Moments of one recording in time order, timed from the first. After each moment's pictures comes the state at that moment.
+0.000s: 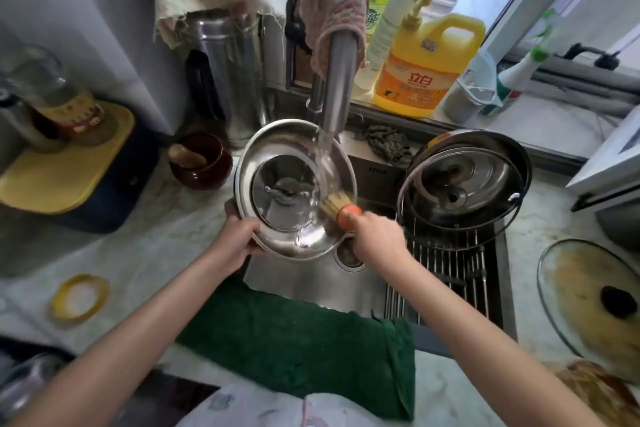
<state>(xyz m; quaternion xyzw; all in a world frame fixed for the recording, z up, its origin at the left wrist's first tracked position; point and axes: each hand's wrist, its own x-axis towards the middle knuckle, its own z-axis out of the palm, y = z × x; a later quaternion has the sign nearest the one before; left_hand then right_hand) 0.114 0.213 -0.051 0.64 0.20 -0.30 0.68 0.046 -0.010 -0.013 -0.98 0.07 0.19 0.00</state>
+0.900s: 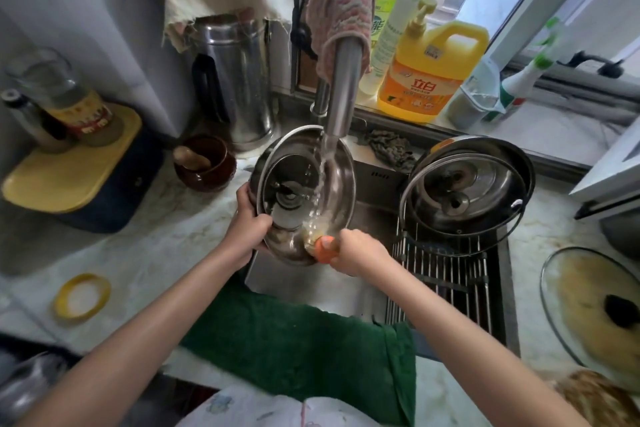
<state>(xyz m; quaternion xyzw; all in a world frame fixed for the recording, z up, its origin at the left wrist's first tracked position) 0.113 0.202 -0.026 0.73 0.11 -0.26 0.63 0.049 0.016 -0.022 -0.95 0.09 0.29 0.11</state>
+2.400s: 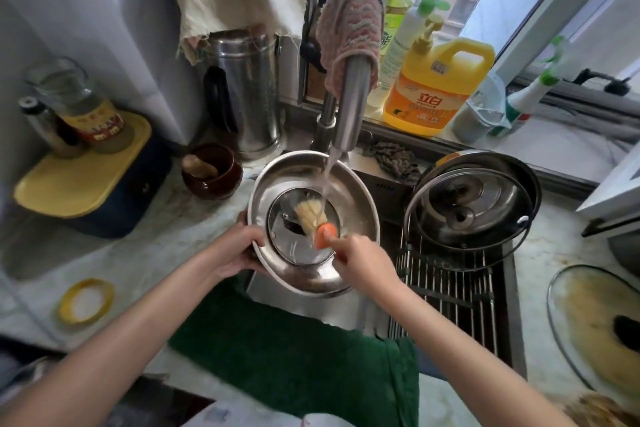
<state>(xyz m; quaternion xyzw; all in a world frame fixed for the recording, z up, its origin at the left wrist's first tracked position) 0.114 0.223 -0.009 0.62 0.16 -0.40 0.65 0.038 0.014 -0.022 -0.97 0.03 0.17 0.17</state>
